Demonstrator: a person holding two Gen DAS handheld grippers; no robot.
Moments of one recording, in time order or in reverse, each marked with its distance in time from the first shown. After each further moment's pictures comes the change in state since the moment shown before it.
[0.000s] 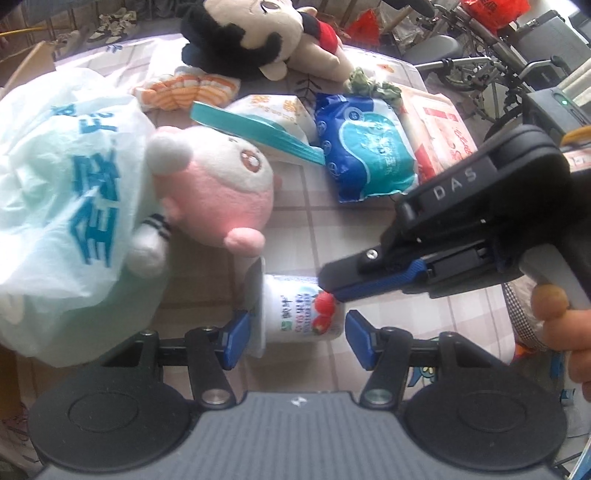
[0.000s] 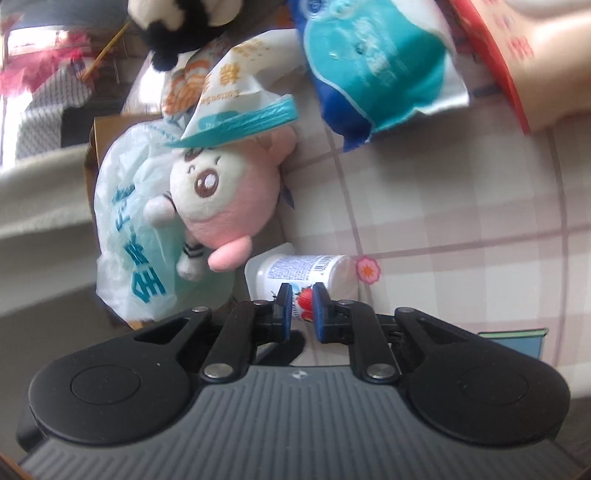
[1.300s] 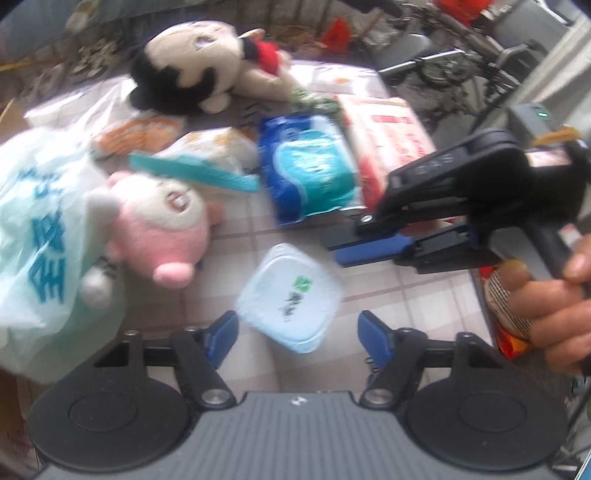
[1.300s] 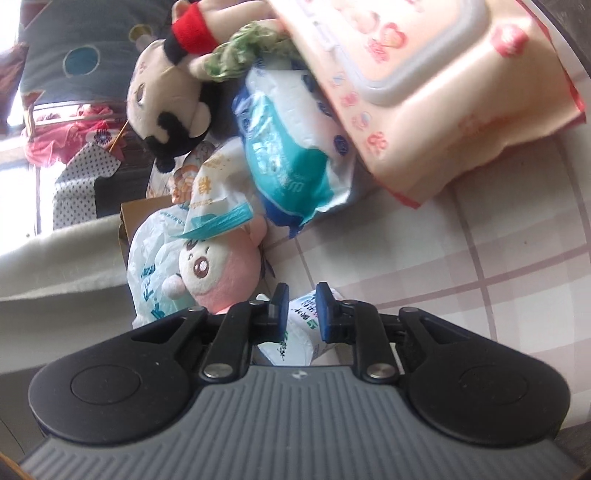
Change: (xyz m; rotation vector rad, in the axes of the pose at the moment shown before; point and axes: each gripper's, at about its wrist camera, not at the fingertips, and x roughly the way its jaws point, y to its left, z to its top) left arm -0.008 -0.054 0.006 0.060 -0.034 0.037; right arm -0.056 -0.055 0.016 0.040 -0.163 0.113
